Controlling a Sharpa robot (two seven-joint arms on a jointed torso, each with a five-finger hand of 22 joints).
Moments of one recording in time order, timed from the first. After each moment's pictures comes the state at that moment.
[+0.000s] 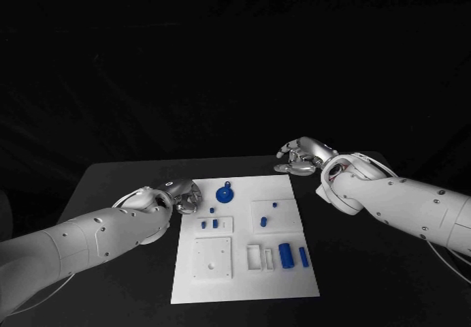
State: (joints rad) left arm 1.20 -0.55 -0.18 0.99 -1.25 -0.35 -0.02; left_hand 1.22 -0.18 0.66 -0.25 0.06 0.93 0.14 0.20 0.55 1.29 0.06 0.09 0.24 1.13 -0.05 1.34 0.54 0.08 0.93 -0.13 1.04 1.31; right arm 1.23 -0.73 0.03 1.28 -1.25 -0.41 -0.07; right_hand 1.01 -0.22 0.62 -0.15 0.25 0.86 0.14 0.28 0.47 1.07 0.02 0.95 0.99 1.22 -0.07 1.08 0.95 0.14 1.18 -0.06 0.93 1.28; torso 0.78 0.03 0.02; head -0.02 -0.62
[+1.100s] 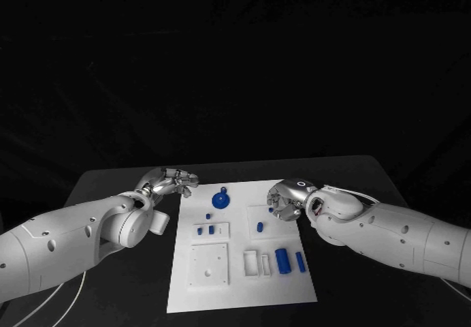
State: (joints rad) left arm 1.24 -0.75 -0.12 1.28 -0.21 -0.31 0.27; left_hand 1.09 -0.11 0.61 -0.23 0.06 0.93 0.14 0.25 0.55 1.26 0.09 0.08 0.23 1.01 0.01 0.87 0.36 0.06 0.78 -0.09 0.76 1.20; right arm 1.16 -0.68 -0.06 1.24 -1.66 -0.29 -0.09; right_hand 1.14 -0.25 0.79 -0.22 0.07 0.92 0.15 0.31 0.47 1.12 0.08 0.21 0.34 1.26 -0.03 1.09 0.95 0.15 1.24 -0.05 0.91 1.29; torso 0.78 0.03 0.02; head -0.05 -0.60
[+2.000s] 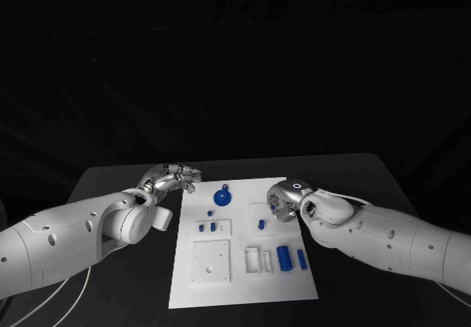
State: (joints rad) left arm 1.24 -0.76 -0.12 1.30 -0.15 -0.29 0.30; left_hand 1.08 -0.10 0.60 -0.24 0.06 0.93 0.14 0.25 0.54 1.26 0.09 0.08 0.23 1.02 0.01 0.84 0.36 0.05 0.78 -0.09 0.75 1.20; right arm 1.13 -0.62 -0.07 1.18 -1.74 -0.33 -0.17; right_hand 1.14 -0.27 0.83 -0.17 0.06 0.94 0.14 0.32 0.47 1.16 0.08 0.17 0.31 1.27 -0.03 1.09 0.95 0.15 1.26 -0.05 0.91 1.29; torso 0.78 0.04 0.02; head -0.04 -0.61
